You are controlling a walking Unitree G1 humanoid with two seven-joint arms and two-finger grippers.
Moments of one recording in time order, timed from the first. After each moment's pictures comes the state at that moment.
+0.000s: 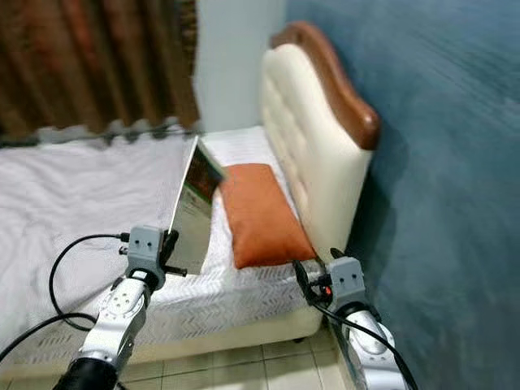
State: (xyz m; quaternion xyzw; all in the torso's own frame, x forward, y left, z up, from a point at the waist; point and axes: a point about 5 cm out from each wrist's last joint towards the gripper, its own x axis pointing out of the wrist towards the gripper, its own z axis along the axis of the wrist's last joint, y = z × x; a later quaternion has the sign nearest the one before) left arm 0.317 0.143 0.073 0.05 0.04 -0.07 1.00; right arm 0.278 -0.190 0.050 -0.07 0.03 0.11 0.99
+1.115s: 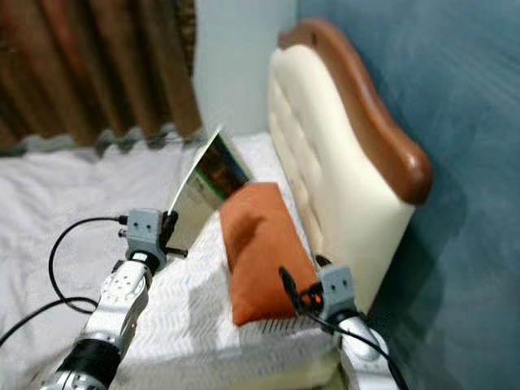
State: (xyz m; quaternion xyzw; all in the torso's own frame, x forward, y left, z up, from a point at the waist) left arm 0.337 0.135 0.099 0.01 0.00 -0.08 1.00; right arm 0.268 -0.176 0.044 -0.04 0.04 0.17 0.98
